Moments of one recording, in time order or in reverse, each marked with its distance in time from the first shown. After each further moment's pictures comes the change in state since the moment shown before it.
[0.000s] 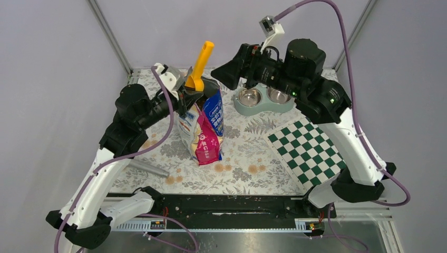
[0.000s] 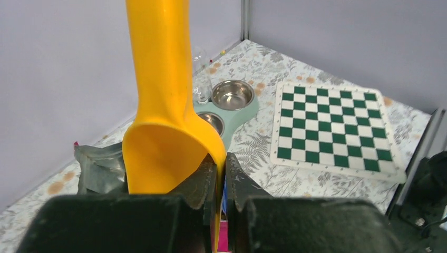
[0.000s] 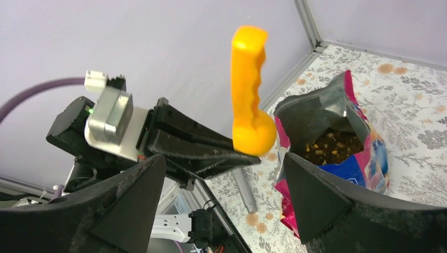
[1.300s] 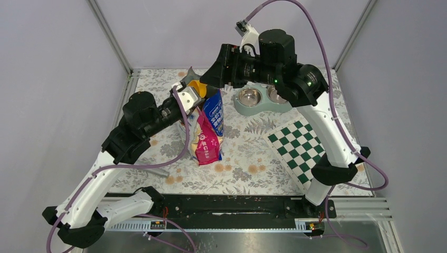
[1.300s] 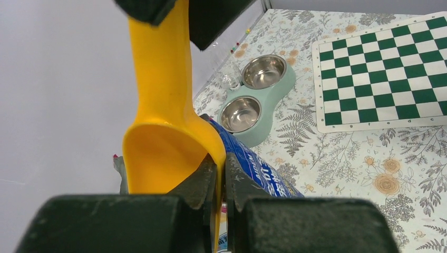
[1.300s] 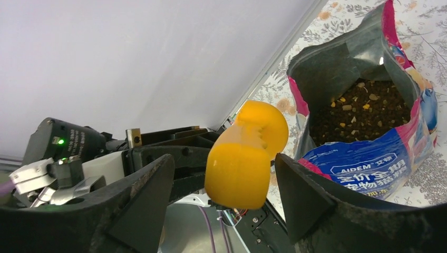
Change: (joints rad) left arm -0.146 -0.021 -0.032 -0.068 -0.140 0.390; right arm -0.019 0.279 0.329 -0.272 -0.145 0.101
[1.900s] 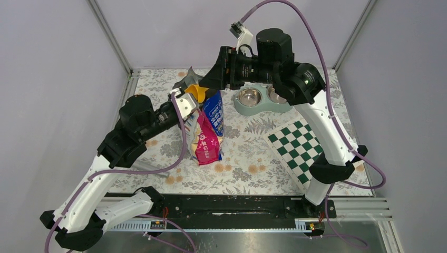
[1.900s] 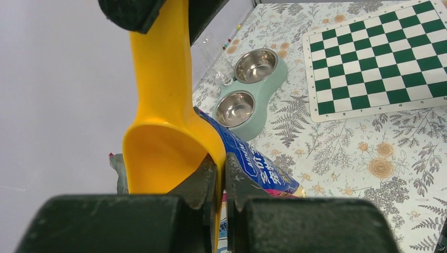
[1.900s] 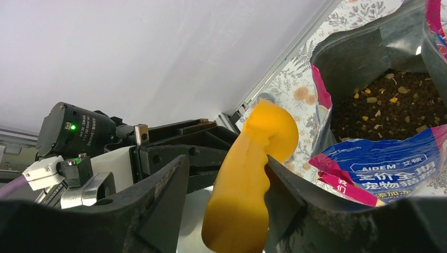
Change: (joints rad) left arm 0.000 -0.043 -0.009 -0.055 0.039 0.041; right arm -0.006 0.014 0.019 -0.004 -0.115 0.010
